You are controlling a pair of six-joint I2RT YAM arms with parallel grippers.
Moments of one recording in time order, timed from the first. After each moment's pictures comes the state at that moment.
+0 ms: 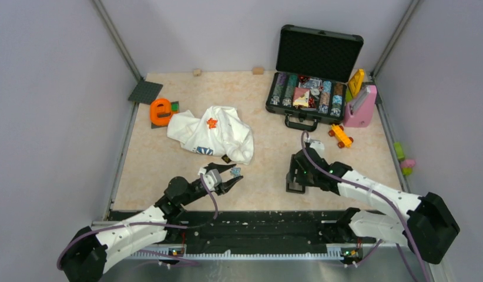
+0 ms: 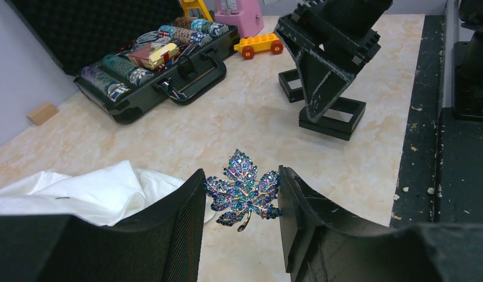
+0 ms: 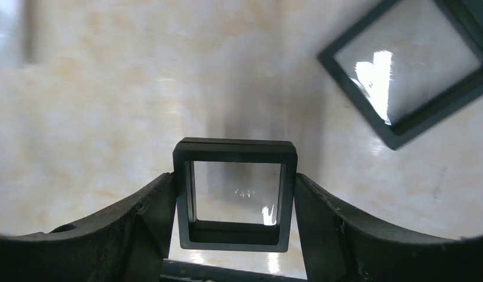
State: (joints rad) left arm -0.79 0.68 0.05 0.75 0.32 0.16; right arm 0.76 1.09 0.56 -0.52 0.30 0.81
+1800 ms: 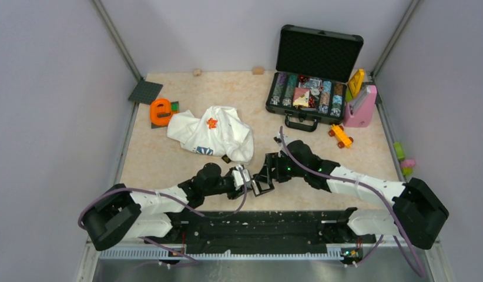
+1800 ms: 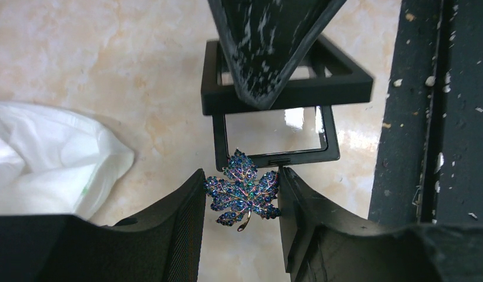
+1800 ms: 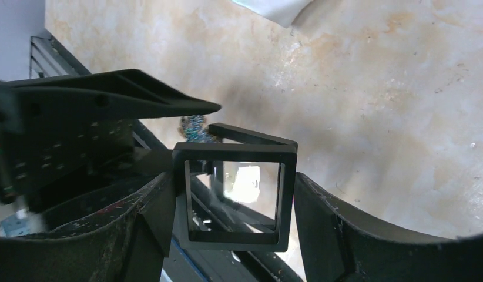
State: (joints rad) left arm -0.87 1.17 0.24 0.55 0.35 0.27; right arm 0.82 1.21 0.59 -0.04 -0.23 0.66
